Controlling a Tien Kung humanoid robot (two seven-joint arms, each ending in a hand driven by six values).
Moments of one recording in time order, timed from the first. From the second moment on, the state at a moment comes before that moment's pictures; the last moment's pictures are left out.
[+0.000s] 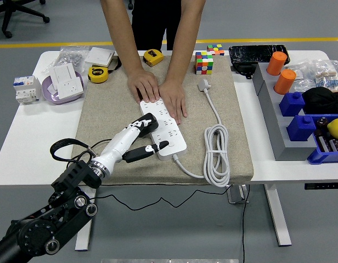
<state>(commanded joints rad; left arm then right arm) -0.28 0.13 -0.88 -1.26 1.84 0.18 0.07 0.08 -0.16 1.04 0.18 -1.40 0.04 -0.04</state>
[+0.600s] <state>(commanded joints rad) -0.39 0.14 -0.77 -1.25 1.94 0.15 0.12 0.08 -0.16 1.02 0.18 -1.39 0.04 -0.05</state>
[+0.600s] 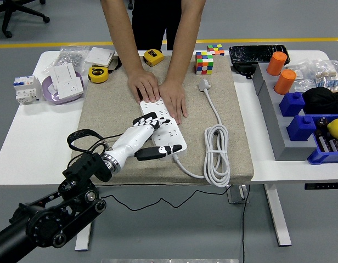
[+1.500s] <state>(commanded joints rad) -0.45 0.12 -0.70 -1.33 1.90 0.16 0.08 0.08 -0.16 1.02 0.18 -1.38 0.03 -0.05</state>
